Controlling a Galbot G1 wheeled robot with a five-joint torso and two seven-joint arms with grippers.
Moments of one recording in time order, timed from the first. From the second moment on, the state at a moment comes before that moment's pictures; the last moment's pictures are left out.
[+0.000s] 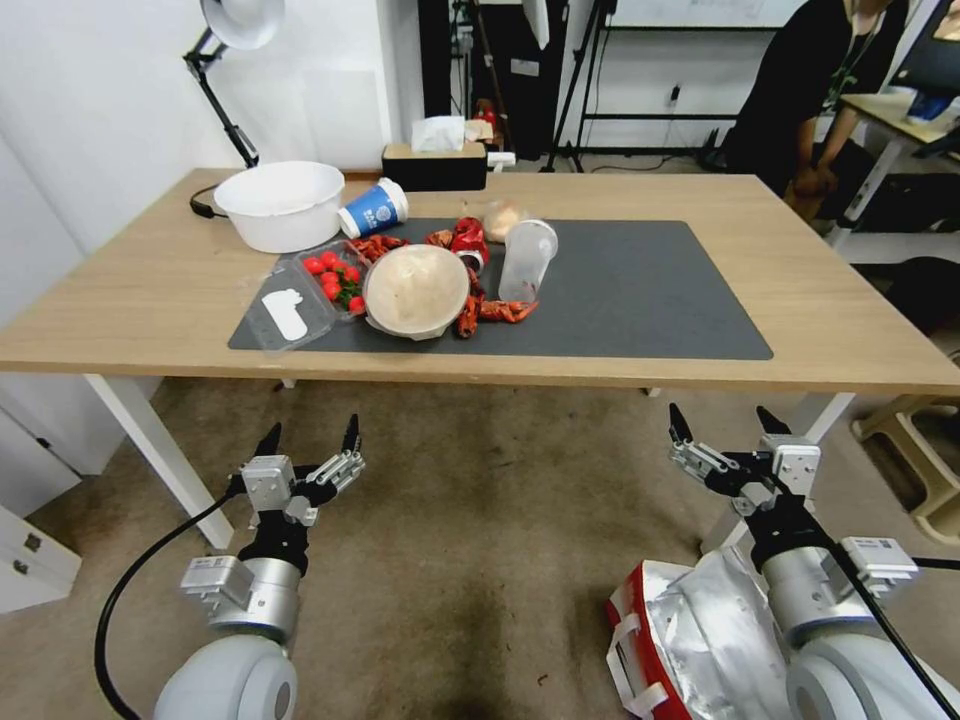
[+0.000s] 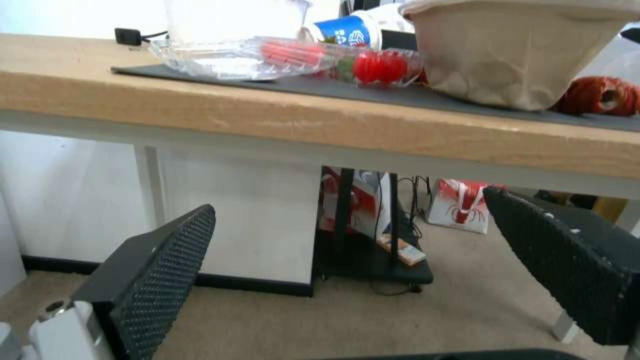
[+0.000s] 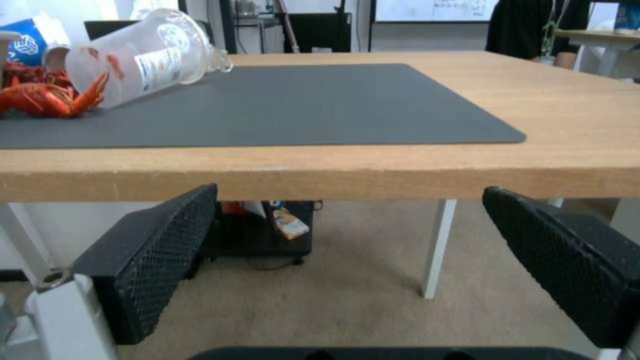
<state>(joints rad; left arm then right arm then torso) 1.68 -1.52 -0.58 -2.24 -0.25 0.05 0.01 -1.69 1.45 0.70 2.40 0.21 -0.26 -0.02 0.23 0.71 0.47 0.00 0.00</state>
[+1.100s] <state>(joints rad) 1.68 -1.51 -0.57 -2.24 -0.25 0.04 0.01 -1.69 1.44 0.71 2.40 0.22 -0.26 -0.01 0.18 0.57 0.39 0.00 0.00</state>
